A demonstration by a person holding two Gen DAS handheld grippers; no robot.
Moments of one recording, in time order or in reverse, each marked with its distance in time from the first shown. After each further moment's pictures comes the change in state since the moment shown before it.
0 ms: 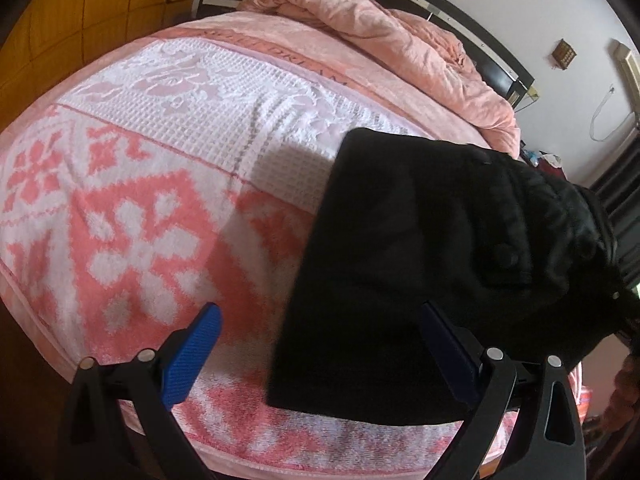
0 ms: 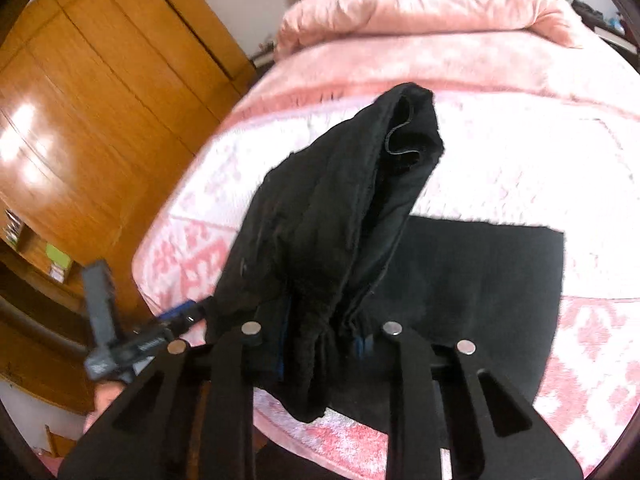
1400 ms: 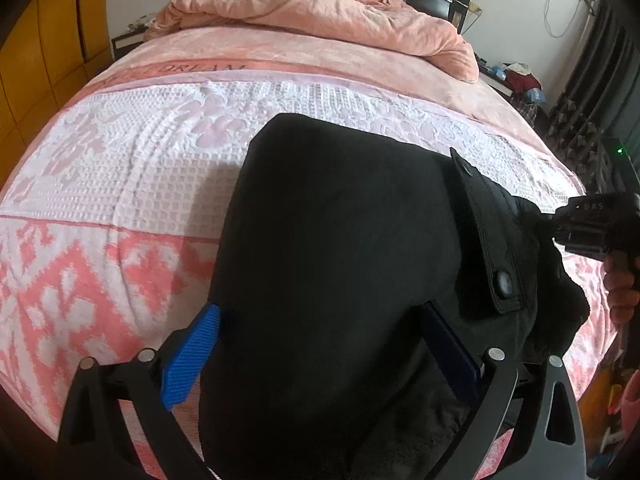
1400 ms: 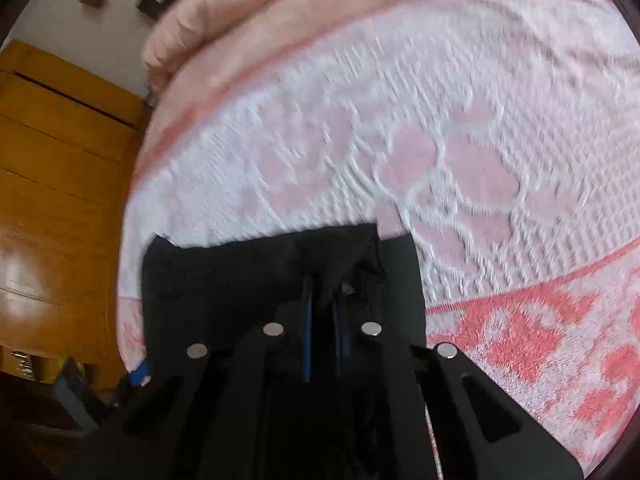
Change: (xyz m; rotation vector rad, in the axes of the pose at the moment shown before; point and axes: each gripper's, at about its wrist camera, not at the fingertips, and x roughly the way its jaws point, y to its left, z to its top) left arm 0.063 -0.108 -0.005 0.339 0.078 0.040; right arm 0.029 -0.187 0.015 0.425 0.132 -0.113
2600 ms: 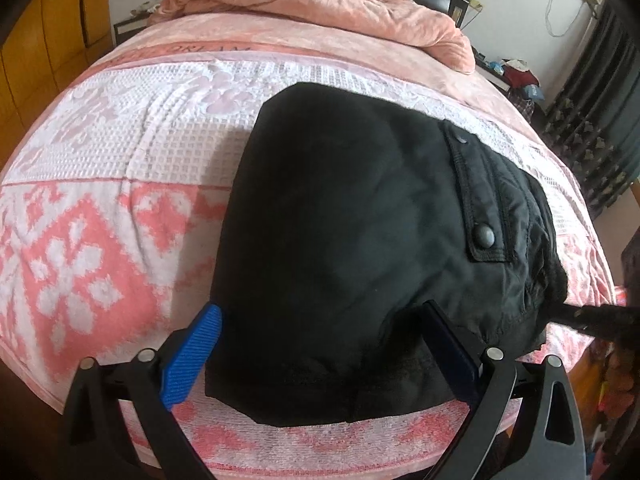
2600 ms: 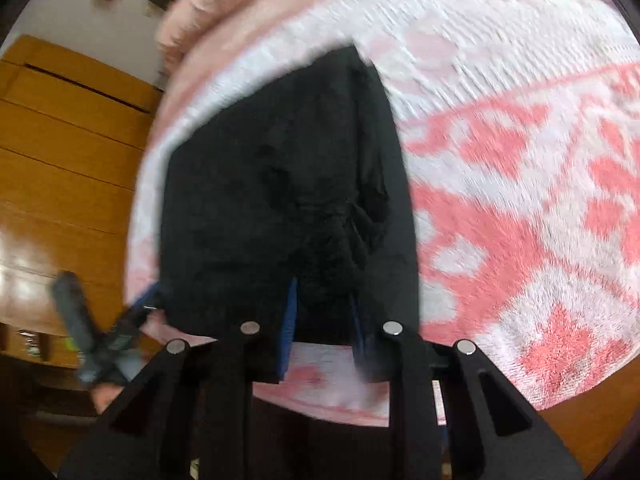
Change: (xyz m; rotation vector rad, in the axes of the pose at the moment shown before) left arm -0.023 0.002 -0.035 -0.026 0.043 -0.019; right arm -0.045 -0.017 -0.137 0.010 0.028 0.027
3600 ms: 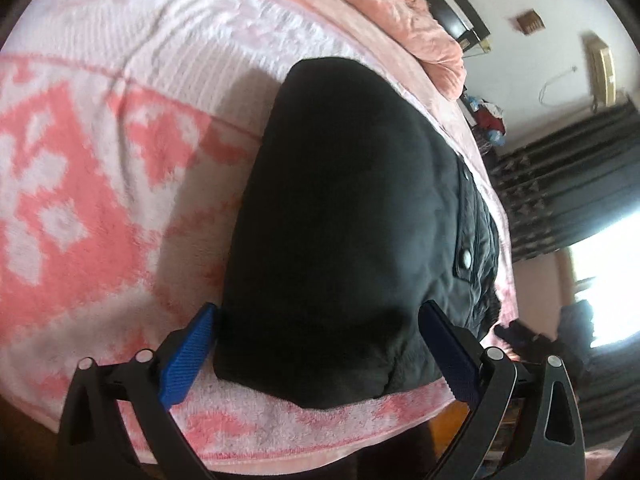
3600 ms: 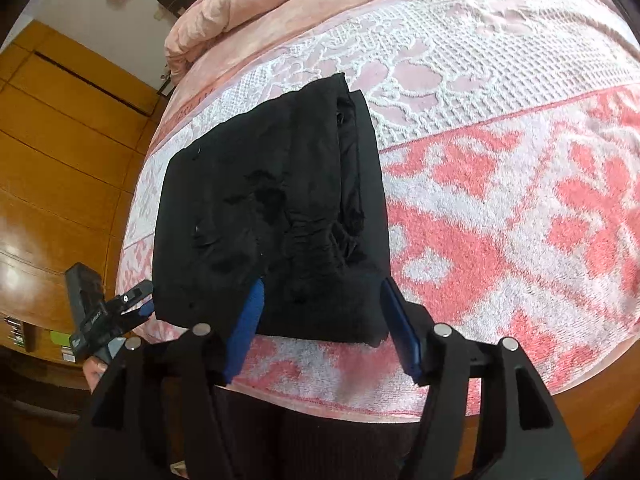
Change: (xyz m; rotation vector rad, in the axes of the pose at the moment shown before) left arm 0.022 0.087 -0.002 -0.305 0.143 -0.413; right arm -0.030 -0.003 -0.008 -0.056 -0.087 -0.013
